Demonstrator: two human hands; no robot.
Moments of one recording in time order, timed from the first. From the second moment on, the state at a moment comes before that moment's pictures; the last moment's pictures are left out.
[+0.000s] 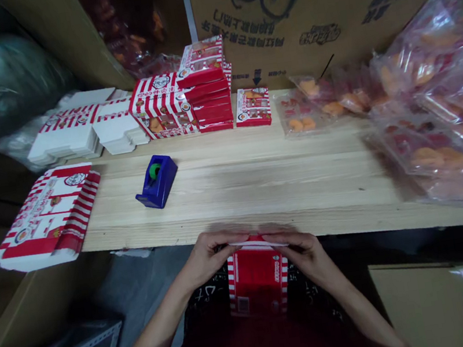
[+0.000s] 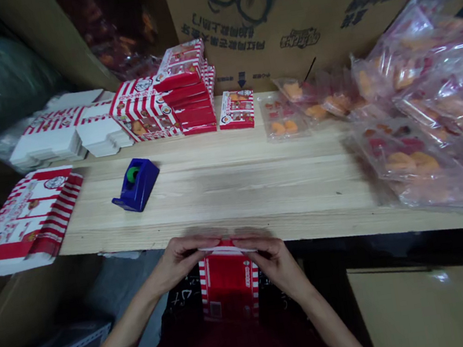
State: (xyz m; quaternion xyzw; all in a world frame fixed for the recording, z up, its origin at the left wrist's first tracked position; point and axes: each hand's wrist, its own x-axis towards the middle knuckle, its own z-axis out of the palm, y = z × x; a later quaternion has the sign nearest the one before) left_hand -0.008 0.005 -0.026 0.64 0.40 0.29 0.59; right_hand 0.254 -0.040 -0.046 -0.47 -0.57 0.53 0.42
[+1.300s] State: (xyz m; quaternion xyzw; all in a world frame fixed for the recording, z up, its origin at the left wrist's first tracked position) left_hand -0.029 -0.012 0.003 0.79 0.30 0.20 0.49; right_hand 0.266 -0.052 -0.026 -0.40 -0.75 0.46 0.25
